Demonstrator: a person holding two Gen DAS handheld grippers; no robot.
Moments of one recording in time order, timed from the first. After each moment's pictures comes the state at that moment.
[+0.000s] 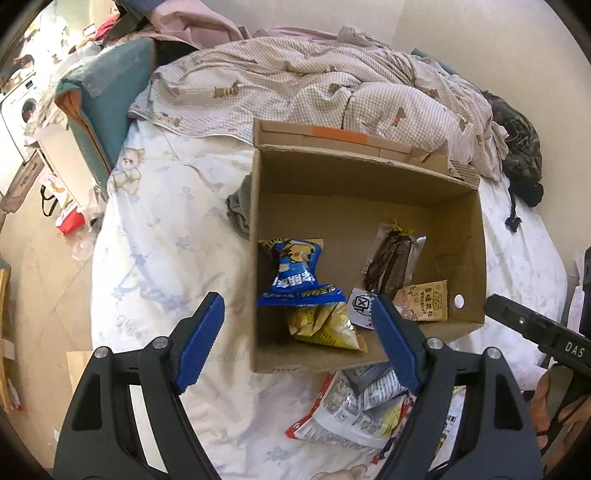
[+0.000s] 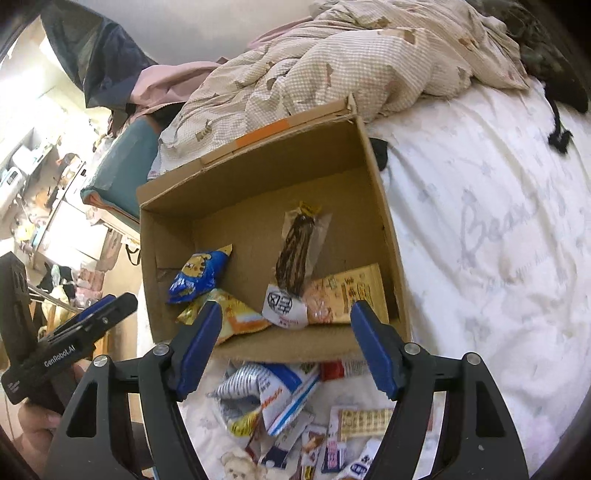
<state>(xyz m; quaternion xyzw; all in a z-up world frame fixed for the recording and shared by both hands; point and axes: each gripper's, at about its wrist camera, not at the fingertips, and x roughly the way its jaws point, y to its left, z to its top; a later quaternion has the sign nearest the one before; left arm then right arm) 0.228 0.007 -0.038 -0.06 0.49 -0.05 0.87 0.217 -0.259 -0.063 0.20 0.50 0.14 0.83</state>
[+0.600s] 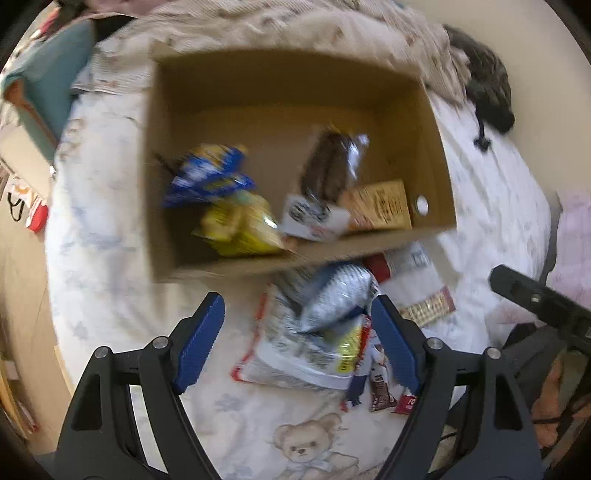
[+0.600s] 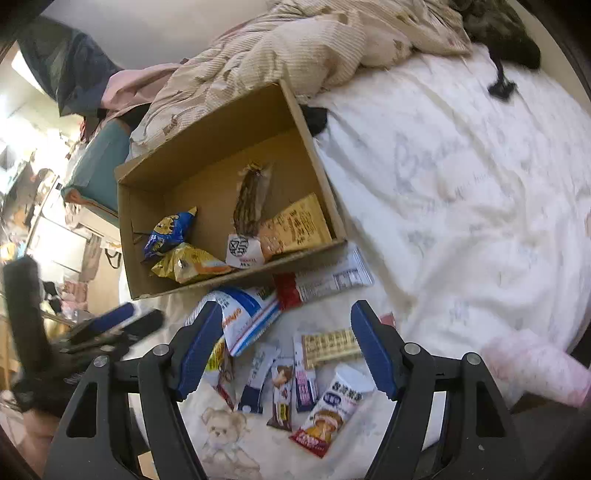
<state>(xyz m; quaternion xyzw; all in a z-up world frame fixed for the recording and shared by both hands) 0.192 -0.061 -0.086 -0.01 0.57 -0.14 0.81 0.143 -0.291 -0.074 0.22 0.52 0.08 0.82</state>
